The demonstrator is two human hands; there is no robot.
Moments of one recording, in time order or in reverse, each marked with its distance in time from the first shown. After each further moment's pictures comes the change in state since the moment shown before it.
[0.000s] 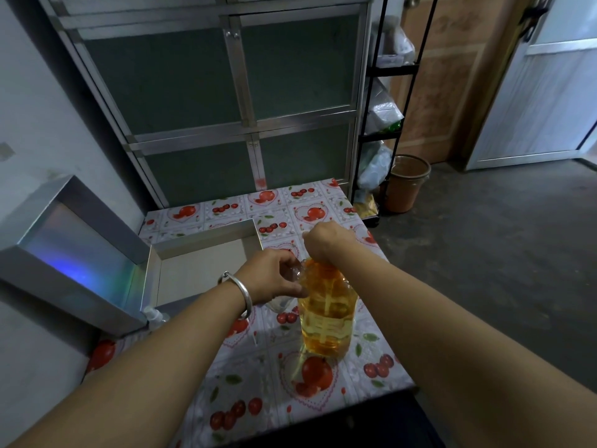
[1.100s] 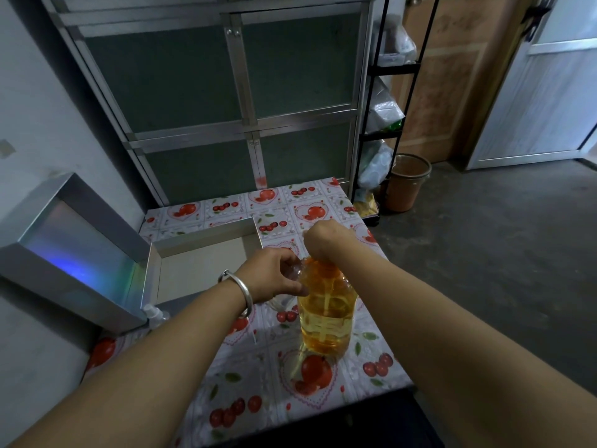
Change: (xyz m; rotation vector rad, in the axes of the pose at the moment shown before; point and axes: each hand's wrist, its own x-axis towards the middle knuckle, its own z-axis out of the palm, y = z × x) left_hand 0.002 0.000 0.001 -0.021 -0.010 0.001; right_hand 0.000 -0.002 -0.003 -0.037 -0.041 -0.034
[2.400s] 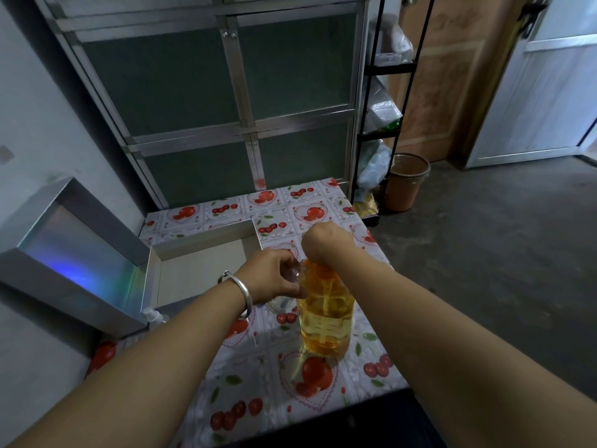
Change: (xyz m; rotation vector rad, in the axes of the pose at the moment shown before) left_hand 0.002 0.000 0.000 0.021 -0.020 -0.004; right_hand -0.008 -0.005 0.000 0.017 0.022 0.053
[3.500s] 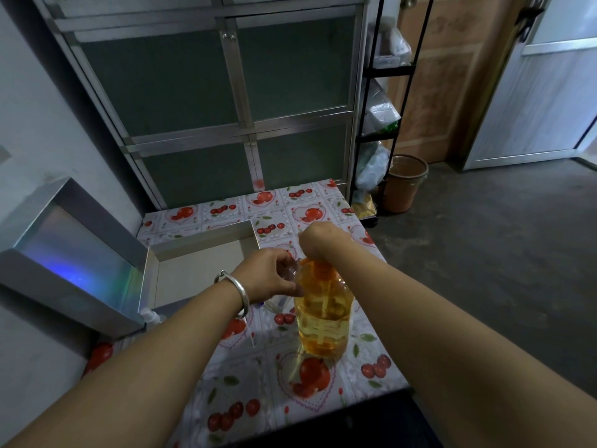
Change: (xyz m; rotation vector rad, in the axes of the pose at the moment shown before) left_hand 0.001 0.001 -0.002 0.018 0.007 -0.003; right_hand 0.013 0.001 -0.001 -0.079 -0.057 -0.071
